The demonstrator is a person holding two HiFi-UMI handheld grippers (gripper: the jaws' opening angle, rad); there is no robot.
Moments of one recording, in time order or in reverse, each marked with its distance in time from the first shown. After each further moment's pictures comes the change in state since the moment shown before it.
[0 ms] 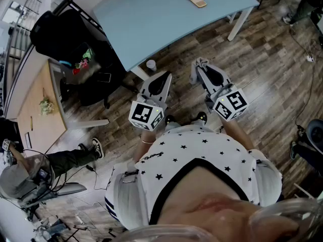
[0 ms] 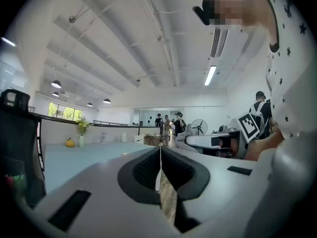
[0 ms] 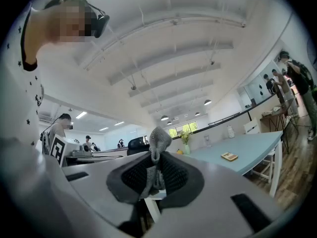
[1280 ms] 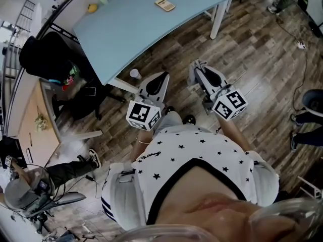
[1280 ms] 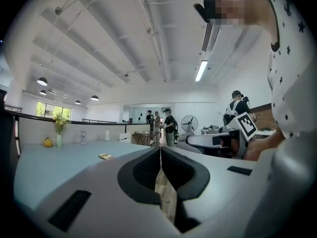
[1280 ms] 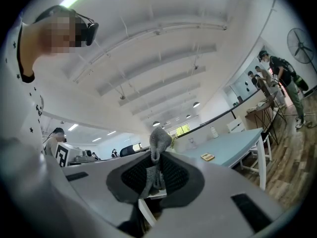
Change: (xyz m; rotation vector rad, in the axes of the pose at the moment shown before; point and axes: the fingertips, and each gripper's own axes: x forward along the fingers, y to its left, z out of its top) left arm 0.107 -0.103 -0.007 0.038 0.044 -0.100; right arm -0.106 -0.110 0.016 0.117 -0.065 -0.072
